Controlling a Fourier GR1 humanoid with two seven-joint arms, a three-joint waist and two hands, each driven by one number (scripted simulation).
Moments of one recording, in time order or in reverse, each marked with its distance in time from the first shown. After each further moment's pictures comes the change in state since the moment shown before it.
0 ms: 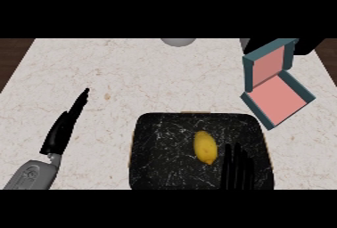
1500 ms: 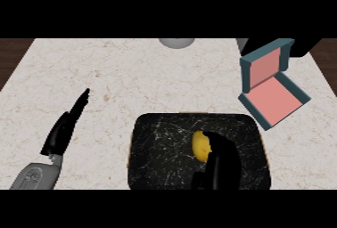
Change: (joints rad) left arm 0.031 -0.099 0.129 -0.039 -0.138 -0.097 0.028; right arm -0.316 -0.019 -0.101 0.290 -0.186 -0.037 0.011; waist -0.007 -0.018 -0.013
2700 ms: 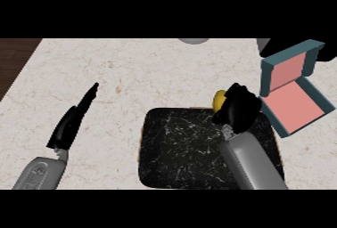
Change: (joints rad) left arm -0.041 -0.028 -0.008 -0.032 -0.033 -0.045 0.007; right arm -0.460 0.018 -0.405 0.237 -0.060 0.351 0.147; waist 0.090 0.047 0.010
